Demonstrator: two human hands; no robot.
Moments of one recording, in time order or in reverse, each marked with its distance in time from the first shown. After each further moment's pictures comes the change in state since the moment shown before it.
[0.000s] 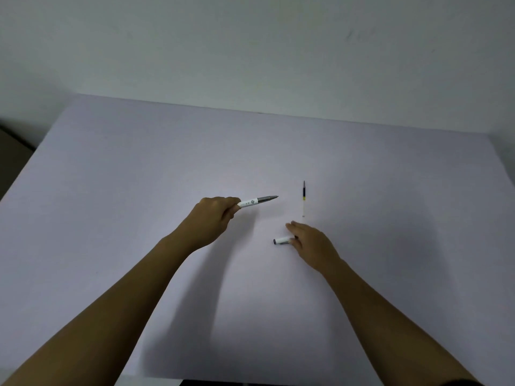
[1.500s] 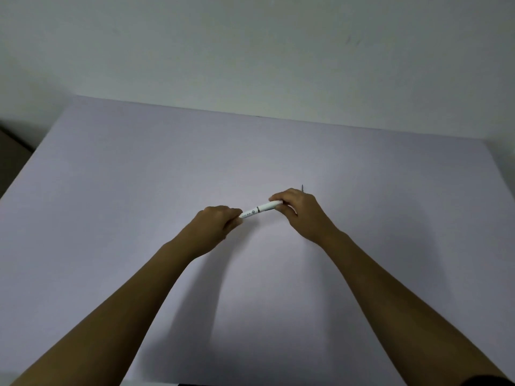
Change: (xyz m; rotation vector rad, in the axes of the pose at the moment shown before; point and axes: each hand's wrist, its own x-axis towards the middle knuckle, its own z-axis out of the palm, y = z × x) left_hand 0.000 -0.003 0.011 0.076 -0.084 0.032; right_hand 0.028 -0.051 -0.069 0.336 0.256 -0.321
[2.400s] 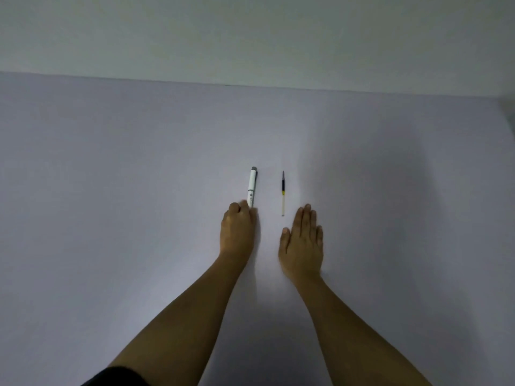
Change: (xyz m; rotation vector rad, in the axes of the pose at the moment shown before) left_hand 0.105 0.048 0.140 -0.183 0.236 -0.449; right_hand -0.066 0.112 0.077 -0.520 0.124 0.668
